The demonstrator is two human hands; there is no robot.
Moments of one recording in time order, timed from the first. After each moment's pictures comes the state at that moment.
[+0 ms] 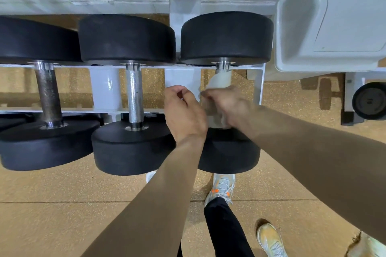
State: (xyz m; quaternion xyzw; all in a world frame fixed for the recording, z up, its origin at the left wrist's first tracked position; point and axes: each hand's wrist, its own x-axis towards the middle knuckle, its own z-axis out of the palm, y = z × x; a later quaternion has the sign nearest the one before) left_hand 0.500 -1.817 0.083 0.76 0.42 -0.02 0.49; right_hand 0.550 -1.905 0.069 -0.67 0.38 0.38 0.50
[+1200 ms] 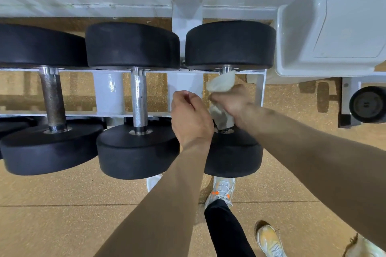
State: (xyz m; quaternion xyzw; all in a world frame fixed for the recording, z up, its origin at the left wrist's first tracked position) left_hand 0.504 -1.816 0.095 0.77 0.42 -0.08 0.47; right_hand 0.556 -1.910 0.072 -0.75 0.33 0.34 0.46
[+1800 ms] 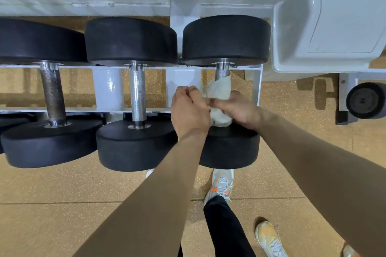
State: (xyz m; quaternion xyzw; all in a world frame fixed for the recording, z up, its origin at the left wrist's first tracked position) left_hand 0.502 -1.814 0.092 0.79 0.37 -0.12 0.47; right_hand 0.532 -1.941 0.058 -0.73 0.17 0.43 0.51
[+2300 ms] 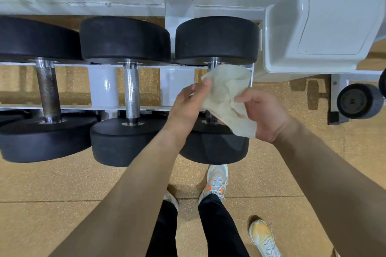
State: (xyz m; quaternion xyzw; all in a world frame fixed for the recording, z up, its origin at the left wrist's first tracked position) left_hand 0.500 -1.799 0.132 0.61 0.31 -0.29 0.67; right_hand 0.515 -1.977 0.134 -0.44 0.24 0.41 0.77
